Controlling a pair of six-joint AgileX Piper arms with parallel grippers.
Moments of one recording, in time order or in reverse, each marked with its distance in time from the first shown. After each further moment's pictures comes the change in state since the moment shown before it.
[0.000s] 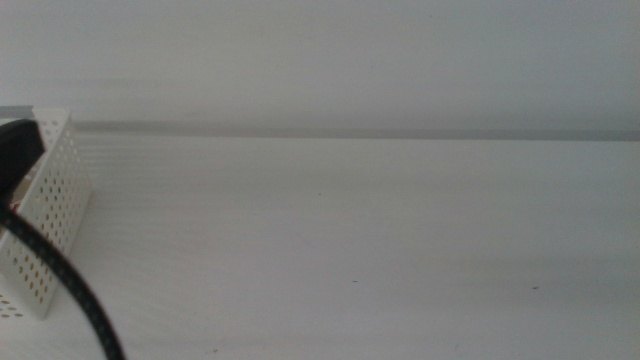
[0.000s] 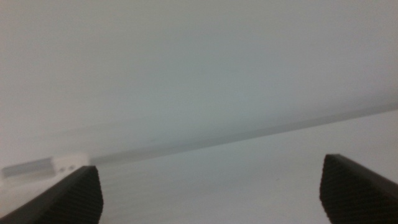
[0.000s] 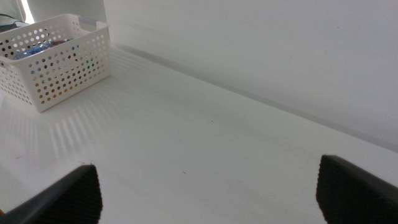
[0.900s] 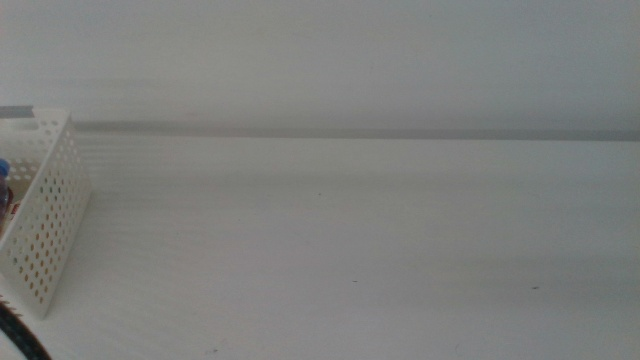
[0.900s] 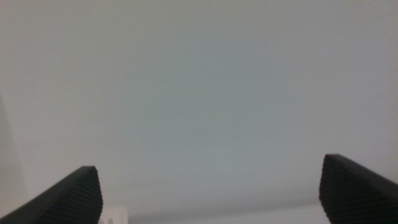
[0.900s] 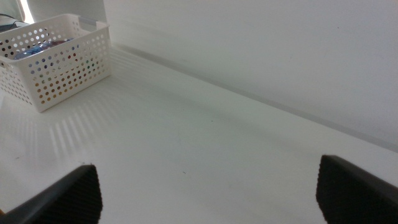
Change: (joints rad) left arm -0.098 -0.119 0.159 0.392 -0.322 -0.368; right arm 0.000 0.000 0.000 0.000 0.000 0.000
